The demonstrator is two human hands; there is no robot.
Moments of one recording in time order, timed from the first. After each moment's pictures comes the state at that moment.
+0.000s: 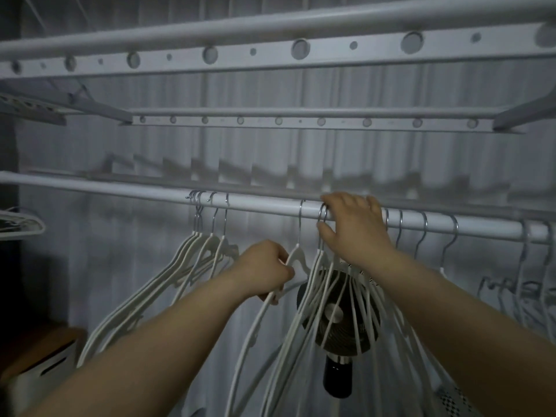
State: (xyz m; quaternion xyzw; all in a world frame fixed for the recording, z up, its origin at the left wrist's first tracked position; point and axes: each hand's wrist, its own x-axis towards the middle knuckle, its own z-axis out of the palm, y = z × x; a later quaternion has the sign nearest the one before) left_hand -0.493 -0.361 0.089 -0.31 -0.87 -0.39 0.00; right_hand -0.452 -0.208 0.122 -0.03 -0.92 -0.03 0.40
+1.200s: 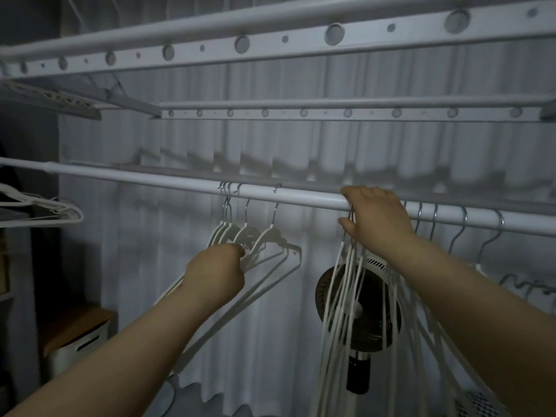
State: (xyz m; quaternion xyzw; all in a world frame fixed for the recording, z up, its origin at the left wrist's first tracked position) left_hand -0.510 -0.432 0.055 -0.16 -0.94 -0.17 0.23; right_hand -0.459 -0.212 0.125 -0.01 -0.92 -0.10 0.39
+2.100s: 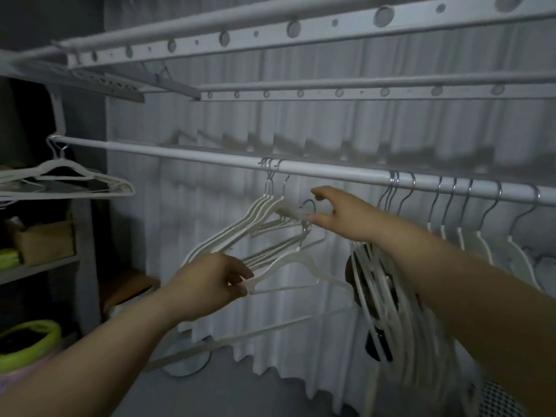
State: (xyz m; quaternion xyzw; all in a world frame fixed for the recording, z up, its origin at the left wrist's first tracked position) left_hand -0.447 -0.529 0.026 -0.24 -0.94 -0.23 0.08; right_hand -0.451 -0.306 0.108 0.10 -0.97 0.14 0.18
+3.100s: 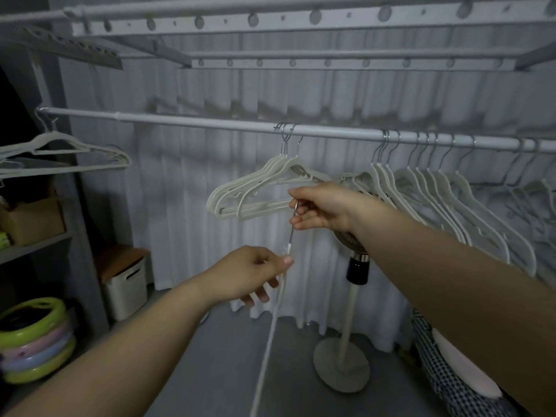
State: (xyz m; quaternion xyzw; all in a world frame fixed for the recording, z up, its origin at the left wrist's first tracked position) left_hand -0.343 -0.616 -0.006 -0.31 -0.84 -0.43 -0.14; right_hand -0.338 -0.455 0.070 -0.05 -0.77 0.64 0.03
